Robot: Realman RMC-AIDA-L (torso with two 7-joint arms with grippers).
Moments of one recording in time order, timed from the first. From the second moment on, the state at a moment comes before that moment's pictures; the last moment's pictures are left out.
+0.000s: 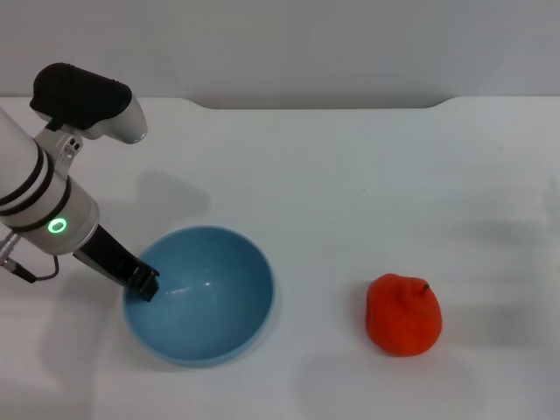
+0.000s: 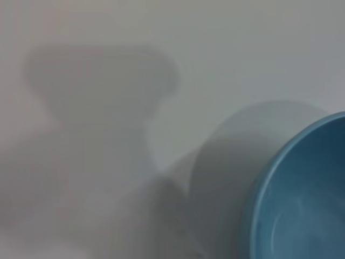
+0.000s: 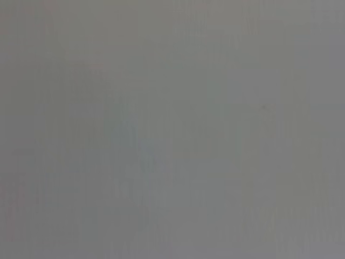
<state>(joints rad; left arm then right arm) -0.62 -2.07 1.40 1.19 2.67 1.56 -2.74 0.42 2.08 -0.33 0.18 -0.92 -1.36 0.16</state>
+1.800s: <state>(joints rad) -0.60 -2.06 1.41 1.20 2.62 1.50 -2.79 0.76 2.03 -0.85 -0.99 -2.51 -1.80 2.47</state>
